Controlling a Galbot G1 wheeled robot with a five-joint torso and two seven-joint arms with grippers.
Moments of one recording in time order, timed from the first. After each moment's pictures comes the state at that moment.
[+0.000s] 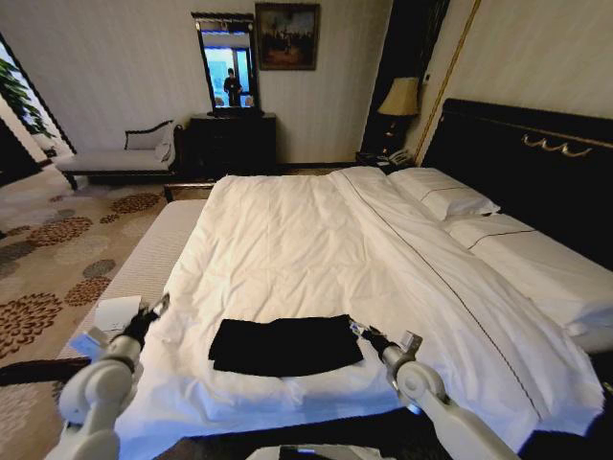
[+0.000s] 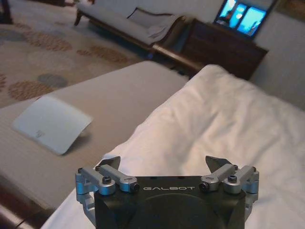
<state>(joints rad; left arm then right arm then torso) 1.47 -1.28 -0.96 -2.01 -0.91 0.50 -0.31 -1.36 0.95 0.27 1.81 1.06 -0.19 0.23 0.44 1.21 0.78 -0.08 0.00</state>
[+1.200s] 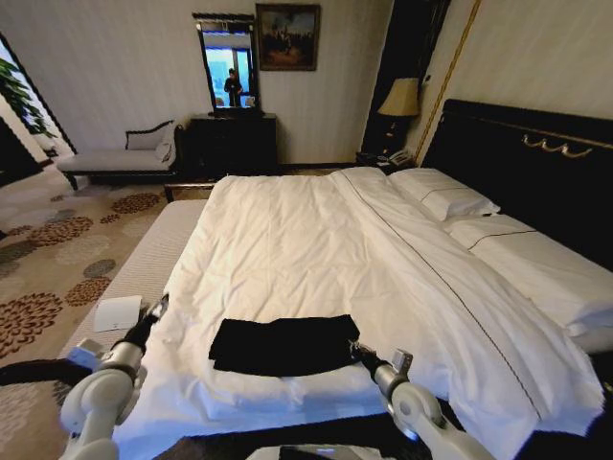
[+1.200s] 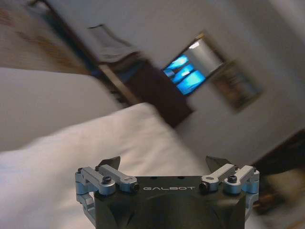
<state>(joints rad) 1.45 -1.38 -0.95 -2.22 -1.28 0.37 -0.25 -1.46 0.98 0.25 1.88 1.04 -0.18 0.22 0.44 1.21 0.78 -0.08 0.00</state>
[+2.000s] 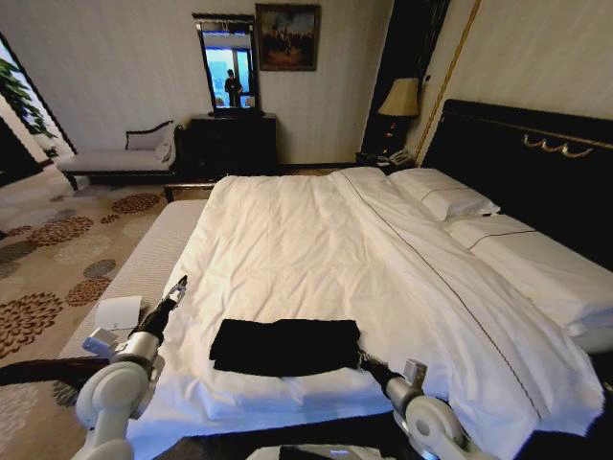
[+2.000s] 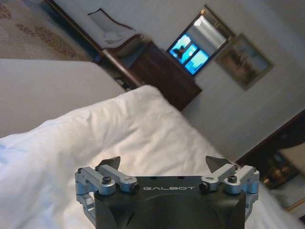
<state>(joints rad) 1.46 -1.38 -0.88 -2.20 -1.13 0.44 -0.31 -1.62 0.90 0.30 2.05 1.07 -0.25 0.38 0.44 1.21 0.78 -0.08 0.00</state>
